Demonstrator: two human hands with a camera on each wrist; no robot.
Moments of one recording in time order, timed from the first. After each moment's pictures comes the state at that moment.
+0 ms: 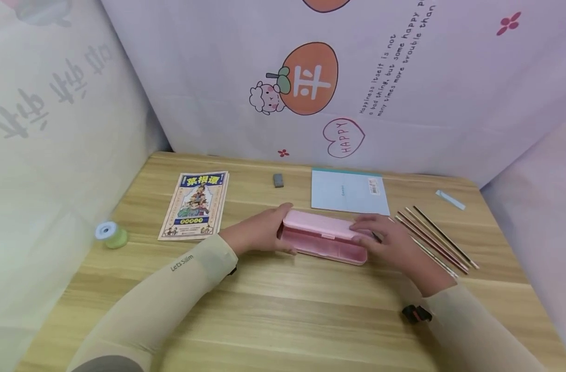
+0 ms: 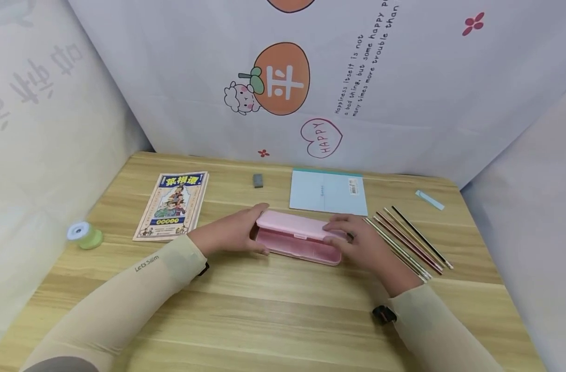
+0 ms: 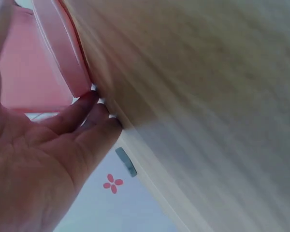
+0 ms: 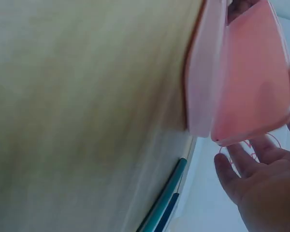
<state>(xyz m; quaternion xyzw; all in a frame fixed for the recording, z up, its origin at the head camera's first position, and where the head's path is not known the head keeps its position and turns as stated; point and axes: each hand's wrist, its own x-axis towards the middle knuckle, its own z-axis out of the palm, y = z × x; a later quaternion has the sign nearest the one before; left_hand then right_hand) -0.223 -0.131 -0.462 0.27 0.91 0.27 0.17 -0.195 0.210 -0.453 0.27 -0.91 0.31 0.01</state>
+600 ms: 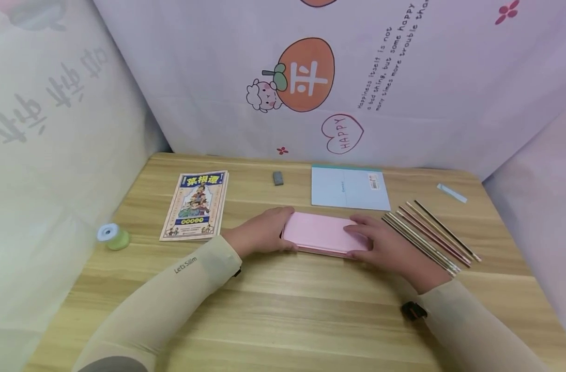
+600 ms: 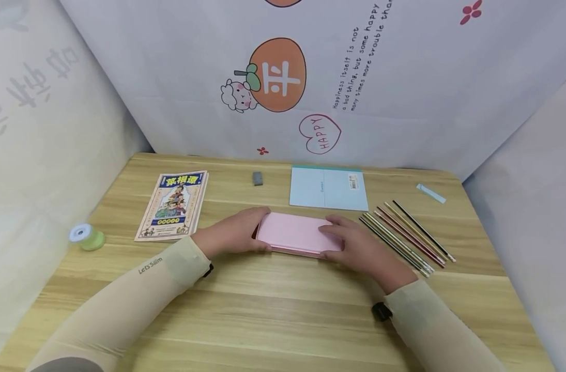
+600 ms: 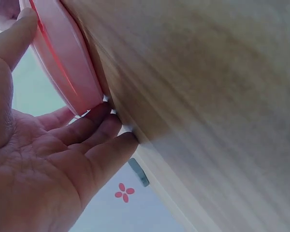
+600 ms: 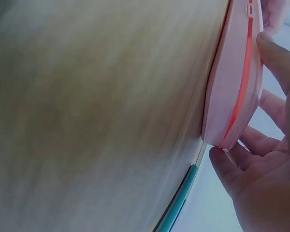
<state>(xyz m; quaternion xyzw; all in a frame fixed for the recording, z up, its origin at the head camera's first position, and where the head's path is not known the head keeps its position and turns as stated) -0.214 -0.124 -0.458 0.24 0.93 0.20 0.17 -0.189 0.201 -0.460 0.23 -0.94 0.22 -0.11</state>
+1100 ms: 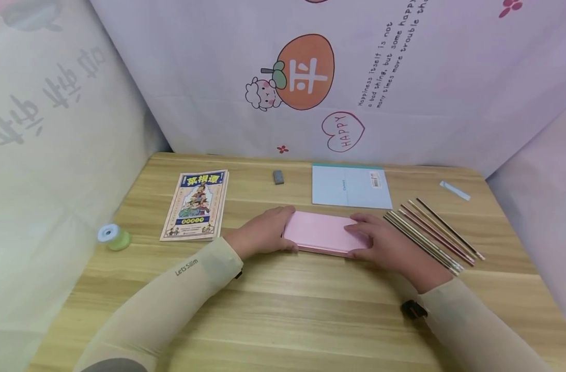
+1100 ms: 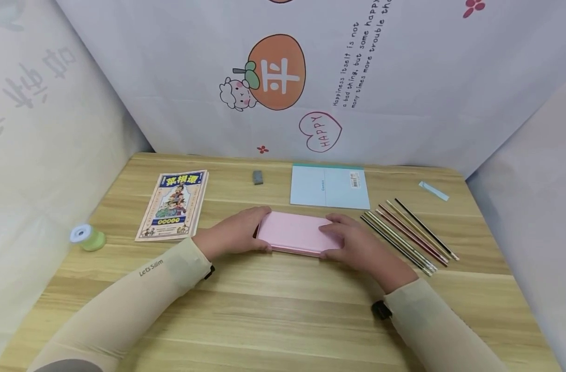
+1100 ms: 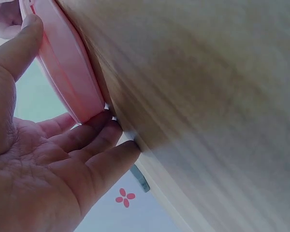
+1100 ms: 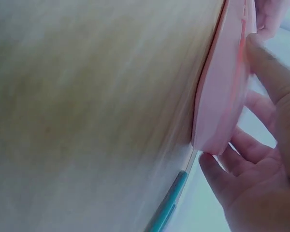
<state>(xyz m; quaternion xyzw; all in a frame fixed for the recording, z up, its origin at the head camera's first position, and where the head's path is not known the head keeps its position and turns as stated) -0.210 -0.120 -0.453 0.23 0.94 0.20 0.17 -0.191 0.196 -0.456 0.21 -0.95 0.21 -0.12</state>
